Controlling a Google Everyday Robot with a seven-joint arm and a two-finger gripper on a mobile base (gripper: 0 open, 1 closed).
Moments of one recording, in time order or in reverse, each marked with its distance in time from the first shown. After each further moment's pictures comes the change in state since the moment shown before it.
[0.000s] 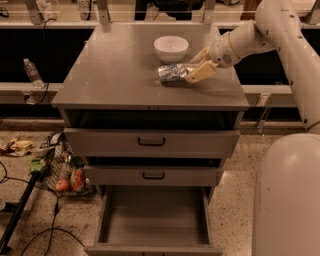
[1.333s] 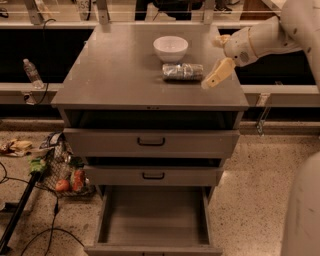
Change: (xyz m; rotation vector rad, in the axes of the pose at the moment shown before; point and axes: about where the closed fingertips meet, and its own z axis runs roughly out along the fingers) arm -0.006 0.011 -0.050 0.055 -0.082 -0.025
